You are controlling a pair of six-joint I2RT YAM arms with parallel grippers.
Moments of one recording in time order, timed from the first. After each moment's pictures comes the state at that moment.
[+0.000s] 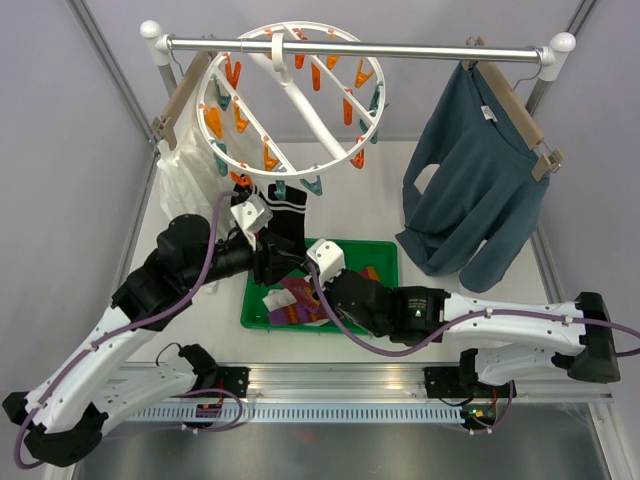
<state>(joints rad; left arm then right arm) -0.74 0.80 1.09 -0.49 0.31 -0.09 1.37 1.24 1.04 -0.29 0.50 0.25</state>
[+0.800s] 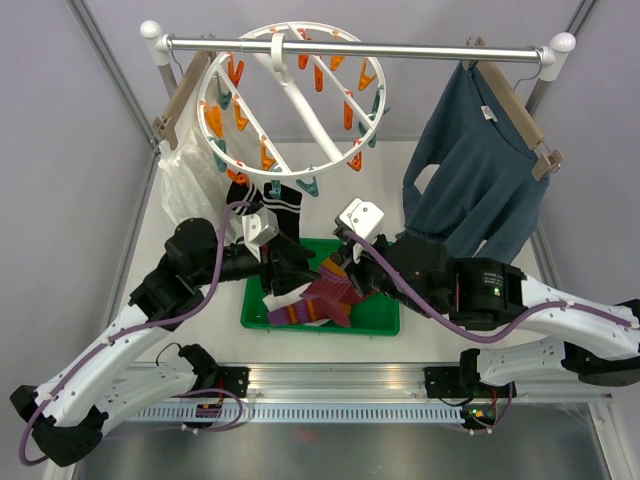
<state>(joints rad) -0.74 0.80 0.96 -0.23 0.61 -0.08 1.37 1.16 1.48 -0.67 0.49 0.11</state>
